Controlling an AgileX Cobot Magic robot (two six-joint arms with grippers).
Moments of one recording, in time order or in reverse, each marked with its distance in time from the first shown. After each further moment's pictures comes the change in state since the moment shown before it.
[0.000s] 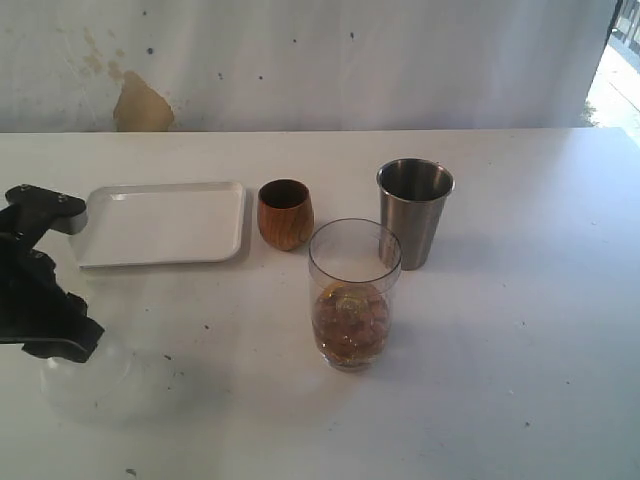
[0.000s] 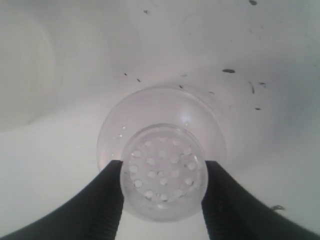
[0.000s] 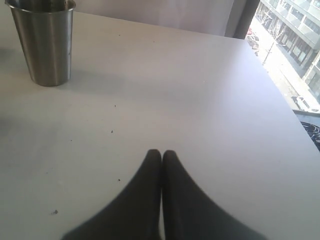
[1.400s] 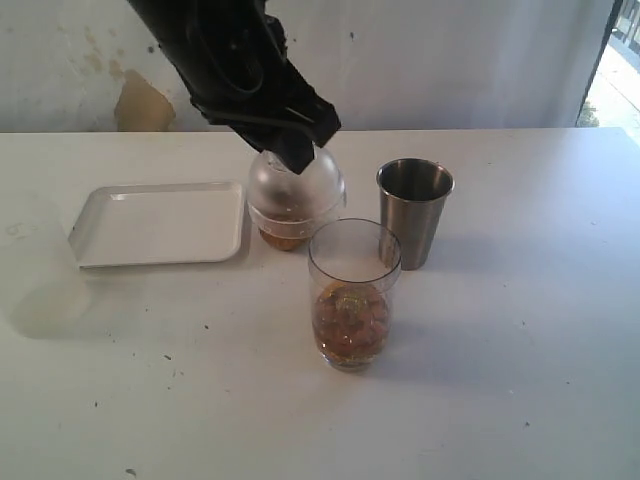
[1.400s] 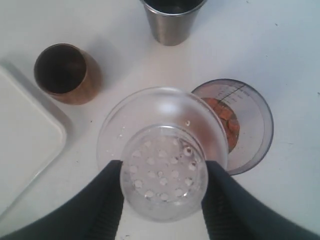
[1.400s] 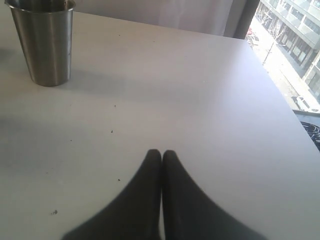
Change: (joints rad) left arm -0.493 0.260 -1.004 0.156 0.502 -0.261; right arm 0.000 0.000 0.000 0.000 0.000 0.000
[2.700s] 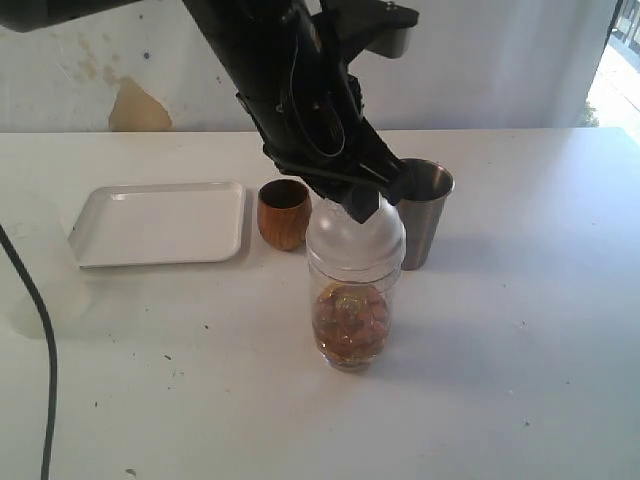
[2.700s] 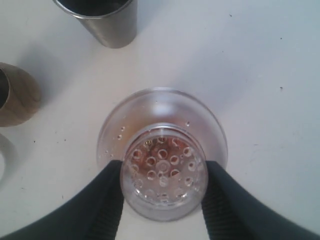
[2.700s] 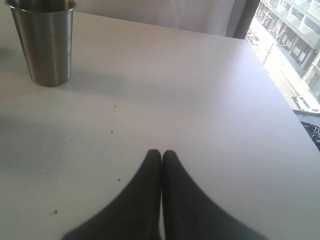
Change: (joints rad) left arm -0.105 0.083 -0.009 -0.032 -0.045 -0.014; right arm 0.000 0.000 0.000 0.000 0.000 0.000
